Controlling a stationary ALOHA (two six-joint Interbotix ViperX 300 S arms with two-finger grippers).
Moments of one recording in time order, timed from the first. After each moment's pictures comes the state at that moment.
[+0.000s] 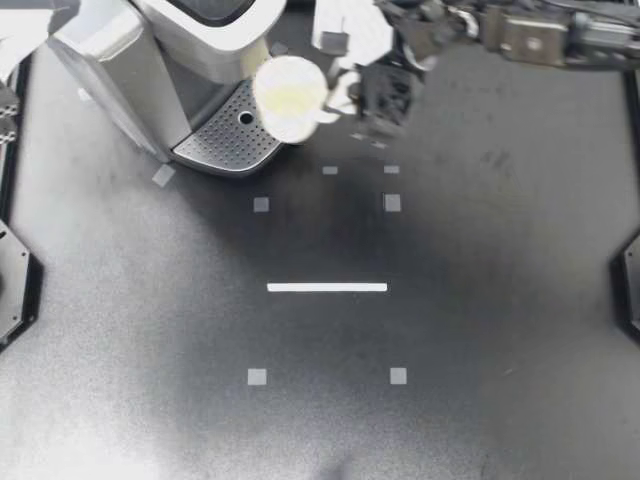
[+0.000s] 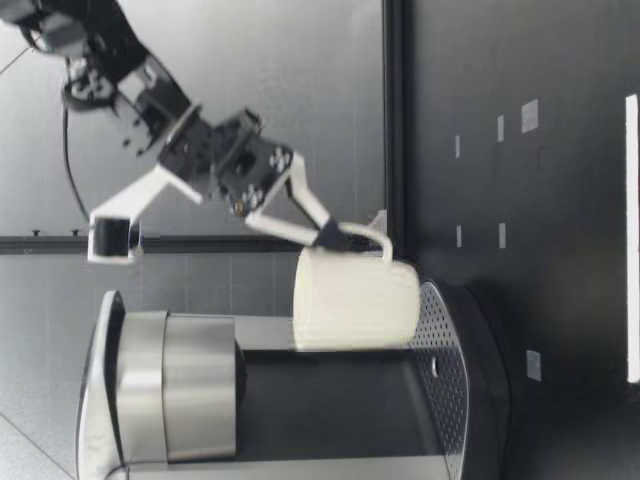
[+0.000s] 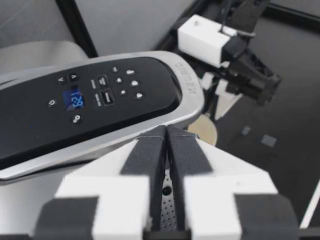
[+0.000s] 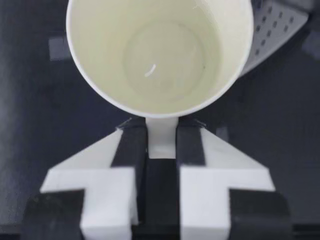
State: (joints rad) left arm 0.00 -0.73 0.39 0.71 1.02 -0.61; right arm -0.51 0.22 0.24 0.51 0.55 -0.82
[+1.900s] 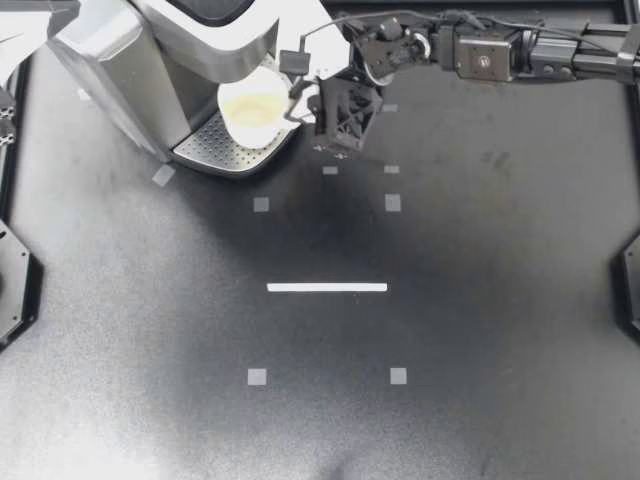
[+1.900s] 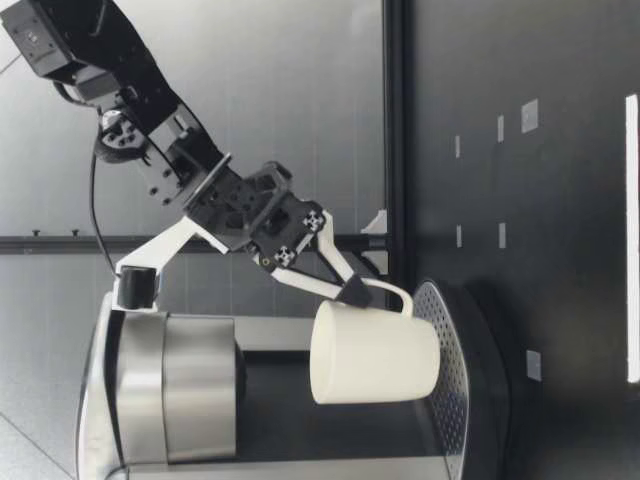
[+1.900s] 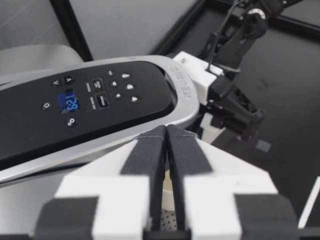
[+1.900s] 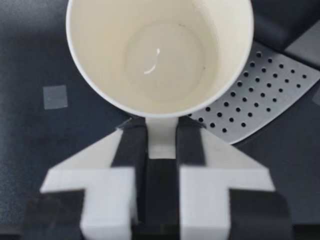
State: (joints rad) left arm 0.00 -0.74 0.41 0.71 0.99 -0.63; right arm -0.46 0.32 0.18 0.53 0.45 -0.82
